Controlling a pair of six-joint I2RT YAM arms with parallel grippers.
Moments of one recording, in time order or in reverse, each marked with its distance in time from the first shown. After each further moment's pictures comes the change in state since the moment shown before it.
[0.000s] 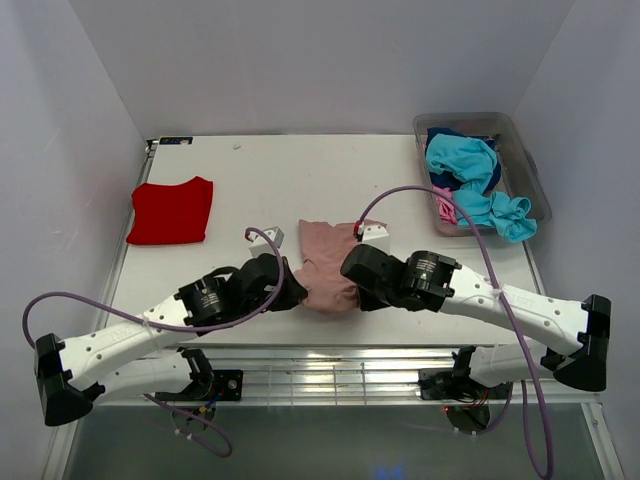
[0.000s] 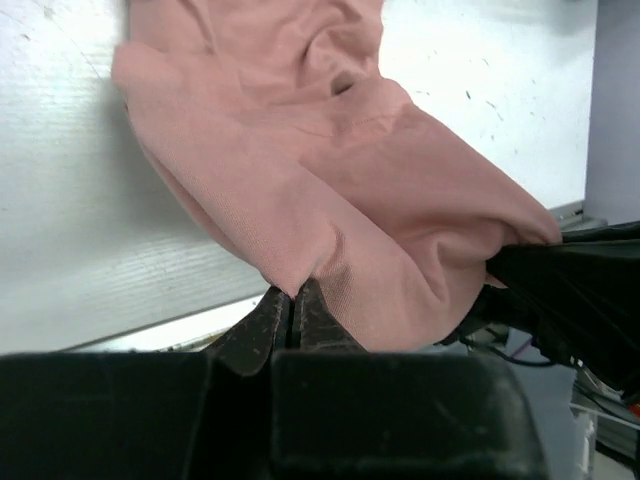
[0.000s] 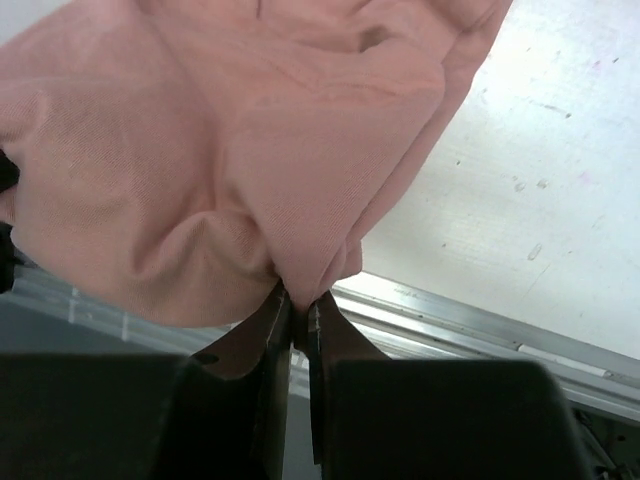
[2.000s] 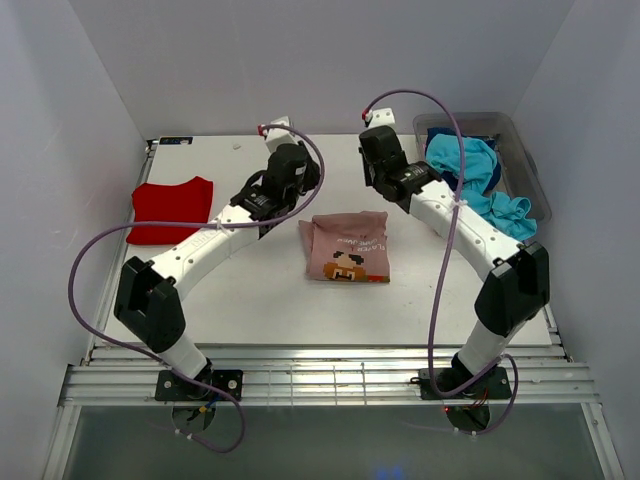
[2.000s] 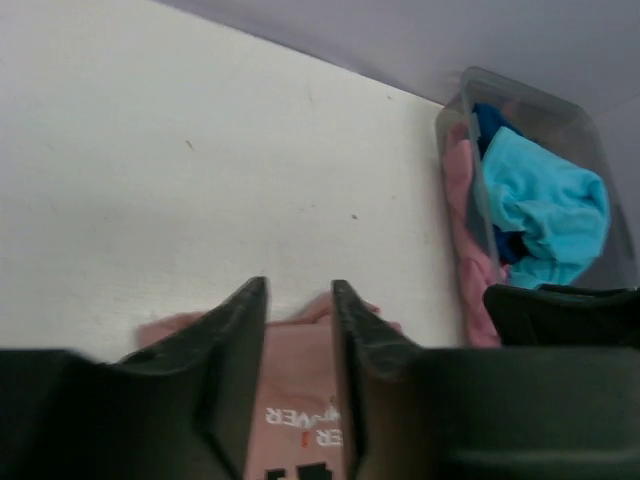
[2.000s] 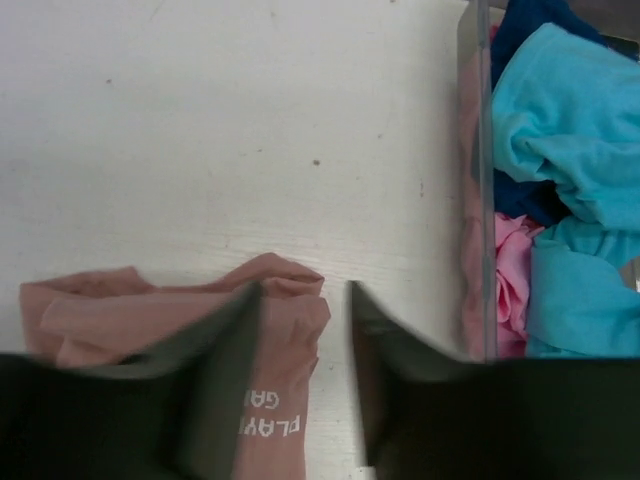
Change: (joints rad) left arm 0.405 0.683 0.591 0.455 -0.179 0.373; right arm -0.598 0.513 0.460 0.513 0.169 -0.690
